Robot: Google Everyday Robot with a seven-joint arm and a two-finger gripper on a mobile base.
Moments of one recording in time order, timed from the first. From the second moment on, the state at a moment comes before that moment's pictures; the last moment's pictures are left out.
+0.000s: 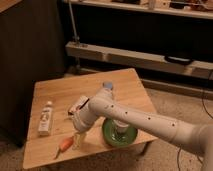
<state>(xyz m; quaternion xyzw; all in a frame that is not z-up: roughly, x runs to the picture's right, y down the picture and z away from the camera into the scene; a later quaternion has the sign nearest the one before) -0.168 0.221 0.699 -0.38 0.33 0.86 0.09</state>
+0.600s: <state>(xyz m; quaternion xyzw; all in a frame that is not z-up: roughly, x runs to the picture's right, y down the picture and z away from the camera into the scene) -0.183 0.259 0.726 -0.38 0.36 0.85 0.09</state>
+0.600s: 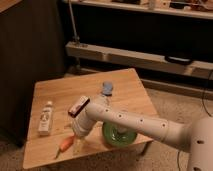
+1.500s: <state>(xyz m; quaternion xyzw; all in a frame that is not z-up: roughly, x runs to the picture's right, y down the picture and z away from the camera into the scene) -0.219 0.286 0.738 -0.39 0.37 0.83 0.09</state>
